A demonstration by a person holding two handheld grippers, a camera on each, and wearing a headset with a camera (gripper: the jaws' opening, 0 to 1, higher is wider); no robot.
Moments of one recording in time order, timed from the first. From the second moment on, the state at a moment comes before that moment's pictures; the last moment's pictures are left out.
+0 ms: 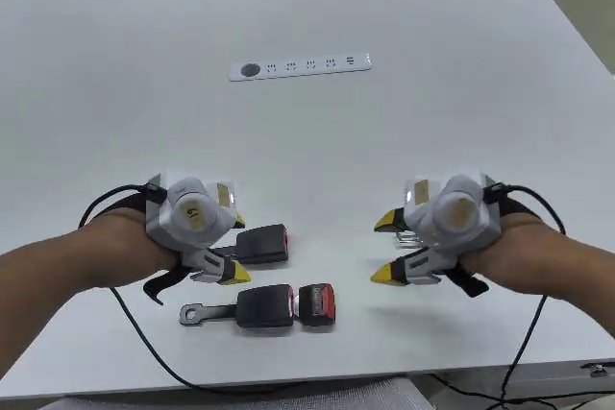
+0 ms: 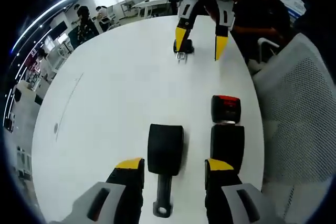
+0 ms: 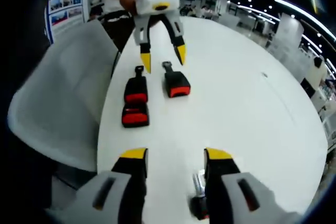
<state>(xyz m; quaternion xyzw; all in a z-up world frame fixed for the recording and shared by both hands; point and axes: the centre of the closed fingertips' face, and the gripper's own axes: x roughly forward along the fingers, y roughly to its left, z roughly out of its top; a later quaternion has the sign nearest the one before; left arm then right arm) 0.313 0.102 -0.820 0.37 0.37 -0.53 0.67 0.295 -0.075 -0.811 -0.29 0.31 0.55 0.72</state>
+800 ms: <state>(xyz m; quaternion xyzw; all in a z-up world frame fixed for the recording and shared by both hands) 0.329 0.085 -0.860 0.39 0.41 -0.57 0.59 0.329 -0.154 -0.854 -0.32 0.37 0.55 0.67</state>
